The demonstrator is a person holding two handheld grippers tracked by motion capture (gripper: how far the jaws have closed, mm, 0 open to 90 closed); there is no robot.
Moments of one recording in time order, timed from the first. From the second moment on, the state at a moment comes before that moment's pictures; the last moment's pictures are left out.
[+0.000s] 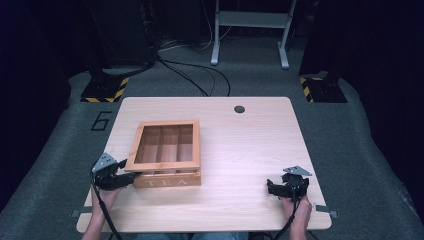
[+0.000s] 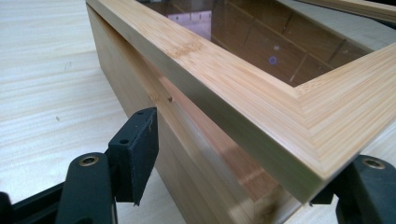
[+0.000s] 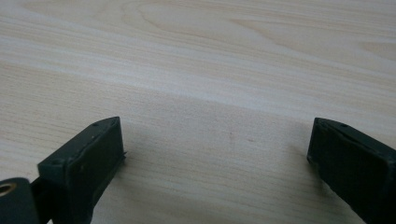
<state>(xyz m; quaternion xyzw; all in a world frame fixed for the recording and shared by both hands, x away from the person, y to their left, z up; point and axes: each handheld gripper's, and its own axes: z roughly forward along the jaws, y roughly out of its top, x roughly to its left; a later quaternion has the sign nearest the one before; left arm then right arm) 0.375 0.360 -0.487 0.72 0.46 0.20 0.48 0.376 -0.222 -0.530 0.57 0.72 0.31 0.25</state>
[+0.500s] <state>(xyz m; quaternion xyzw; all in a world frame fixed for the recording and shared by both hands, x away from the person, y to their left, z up) 0.367 0.364 -0.484 0.73 0.46 0.18 0.47 0.376 -0.222 -0.530 0.57 0.72 0.31 0.25</state>
